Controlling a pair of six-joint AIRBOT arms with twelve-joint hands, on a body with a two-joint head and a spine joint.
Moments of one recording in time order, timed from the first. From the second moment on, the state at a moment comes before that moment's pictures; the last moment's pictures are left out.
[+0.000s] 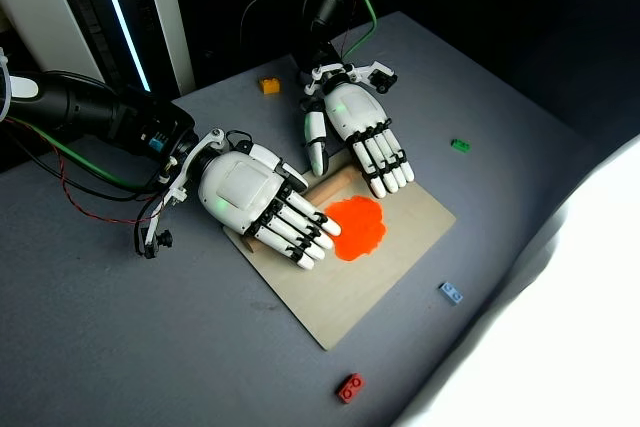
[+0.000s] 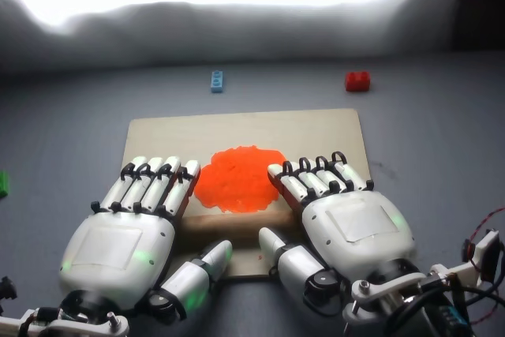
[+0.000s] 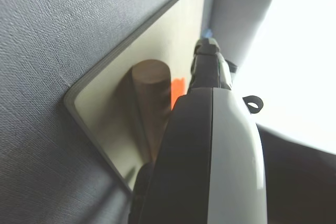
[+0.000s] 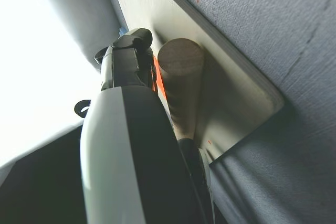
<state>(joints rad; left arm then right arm) 0.98 -1.33 0.96 -0.73 -1.36 1.52 -0.76 -1.56 1.01 0.86 1.20 -1.63</state>
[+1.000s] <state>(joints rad) 0.96 -1.36 1.00 -0.74 -1.36 1.52 -0.74 -1.61 1.10 0.85 1.18 -1.63</state>
